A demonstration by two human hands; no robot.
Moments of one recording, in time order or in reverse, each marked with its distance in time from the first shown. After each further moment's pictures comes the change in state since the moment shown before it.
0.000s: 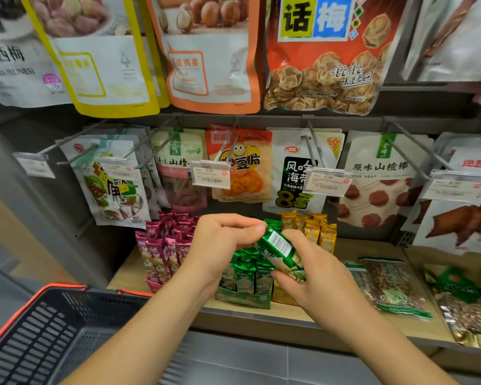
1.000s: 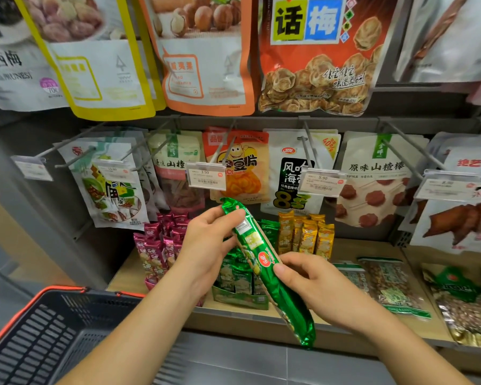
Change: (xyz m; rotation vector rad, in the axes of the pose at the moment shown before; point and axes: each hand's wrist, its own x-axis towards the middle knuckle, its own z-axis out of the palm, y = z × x) left_hand 0.017 -0.016 -0.006 -0.296 0.068 -0.054; right_hand 0.000 -0.001 -0.016 0.491 -0.306 0.182
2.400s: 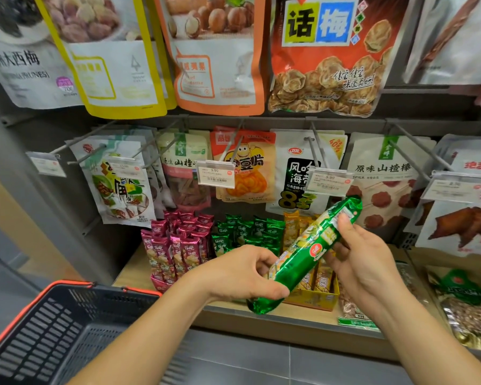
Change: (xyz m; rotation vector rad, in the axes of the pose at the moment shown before) left_hand -0.020 -0.004 0.001 0.923 -0.648 -0.143; right_hand 0.015 0.013 -0.019 0.955 0.567 0.070
